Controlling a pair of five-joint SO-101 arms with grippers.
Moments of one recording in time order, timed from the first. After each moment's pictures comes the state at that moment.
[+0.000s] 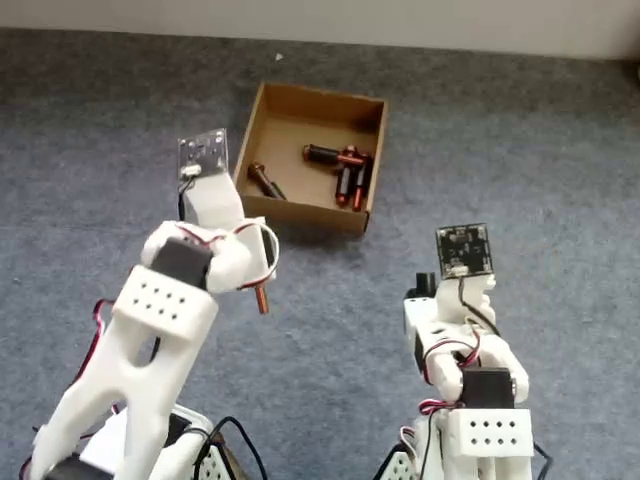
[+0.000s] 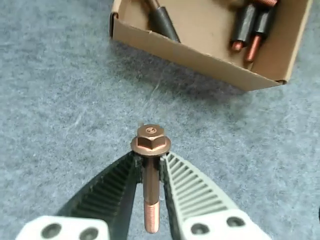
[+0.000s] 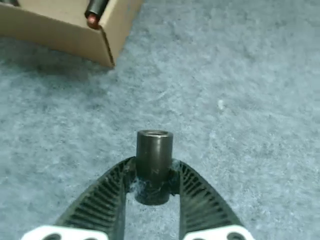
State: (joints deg) left arm 13.8 -34.9 39.3 64.2 35.0; right arm -8.3 -78.2 75.3 55.3 10.4
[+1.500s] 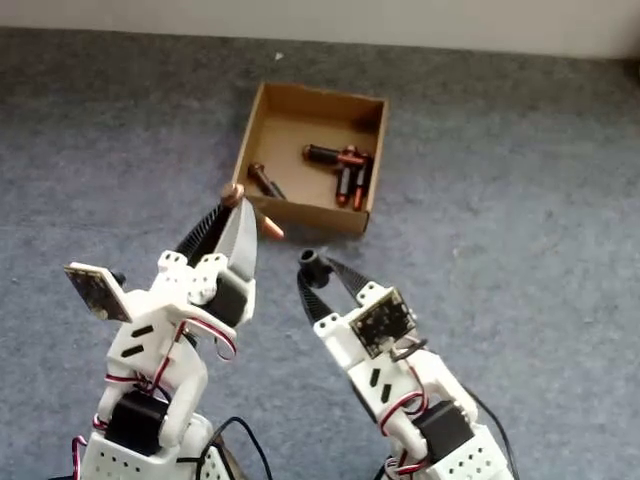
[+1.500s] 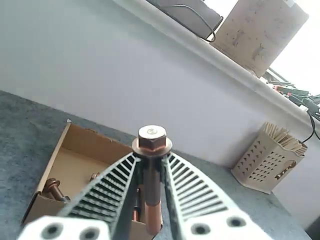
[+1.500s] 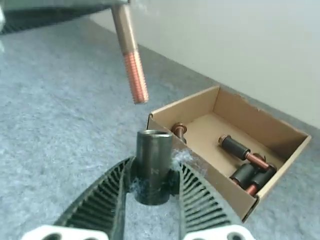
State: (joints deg) left arm 13.8 -103.5 84.0 24.6 35.8; right arm -39.0 -104.2 95.6 25.2 12.1
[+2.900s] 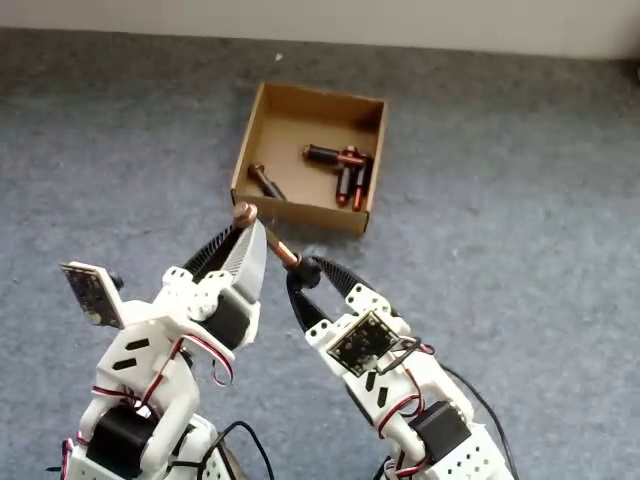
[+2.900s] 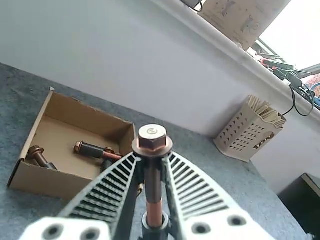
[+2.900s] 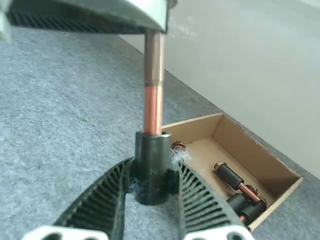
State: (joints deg) left arm 20.7 -103.8 74.4 40.8 39.4; right arm -41.5 -104.2 95.6 22.4 22.0
